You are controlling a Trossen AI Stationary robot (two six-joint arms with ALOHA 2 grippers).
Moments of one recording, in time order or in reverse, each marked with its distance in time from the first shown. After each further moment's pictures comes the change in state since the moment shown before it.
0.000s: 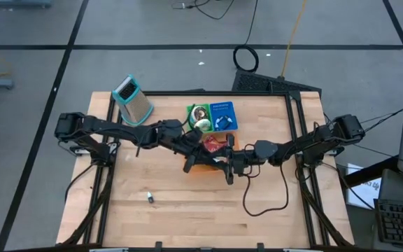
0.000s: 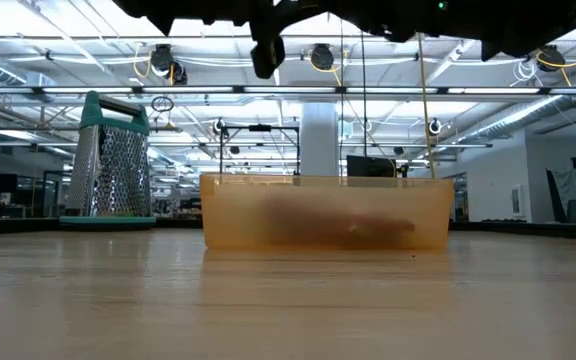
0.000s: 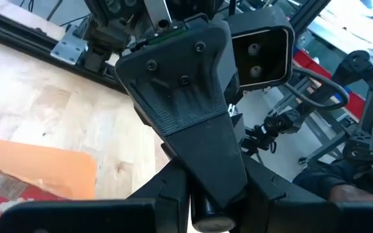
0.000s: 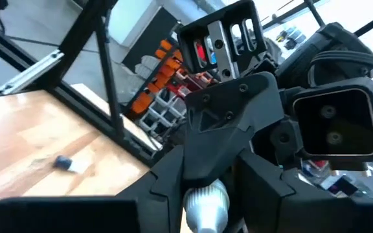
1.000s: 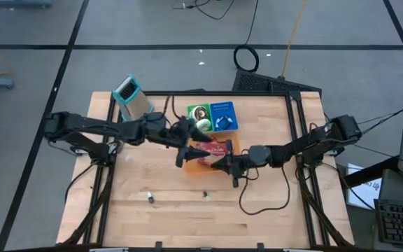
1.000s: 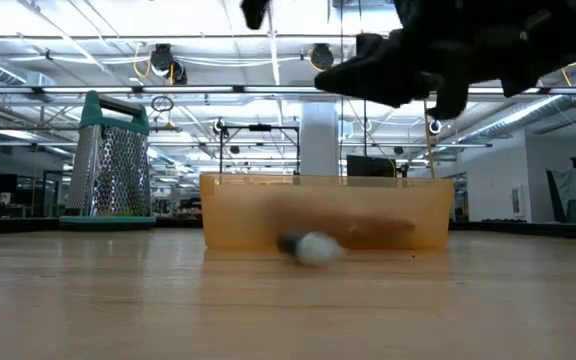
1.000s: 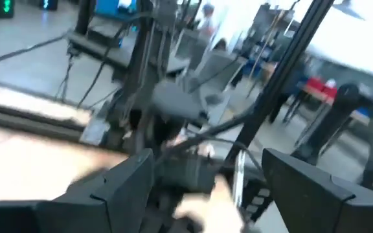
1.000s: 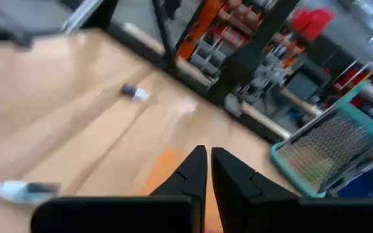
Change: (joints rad) left arm -0.012 -0.130 0.008 -0.004 -0.132 0.143; right arm -0.019 0.007 -0.011 -0.092 -0.004 0.134
